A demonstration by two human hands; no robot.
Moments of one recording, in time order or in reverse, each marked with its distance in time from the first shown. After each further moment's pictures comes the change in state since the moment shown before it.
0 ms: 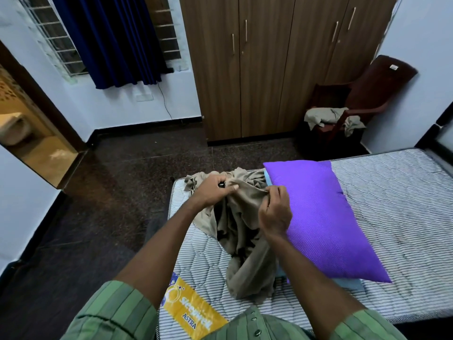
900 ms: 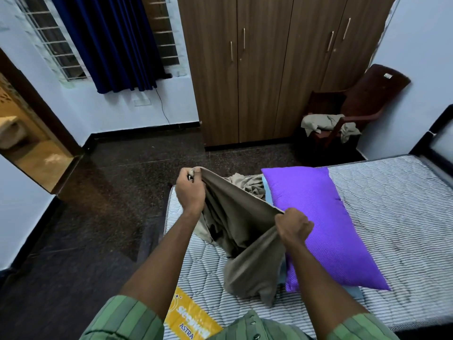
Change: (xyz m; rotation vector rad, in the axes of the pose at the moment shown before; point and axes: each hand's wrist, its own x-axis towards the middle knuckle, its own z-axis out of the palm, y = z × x) left_hand -0.004 0.002 -0.013 -0.187 0.891 -0.240; right_hand 0.028 0.051 -0.012 -0.516 -0.400 0.410
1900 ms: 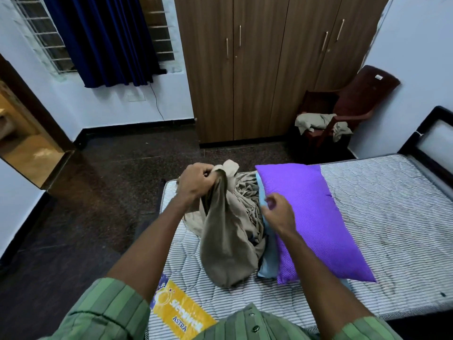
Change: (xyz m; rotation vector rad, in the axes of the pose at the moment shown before) left_hand 0.008 0.019 -0.007 0.354 -0.501 0.491; right_hand -0.008 0.003 -0.014 0.474 -0.111 -0.331
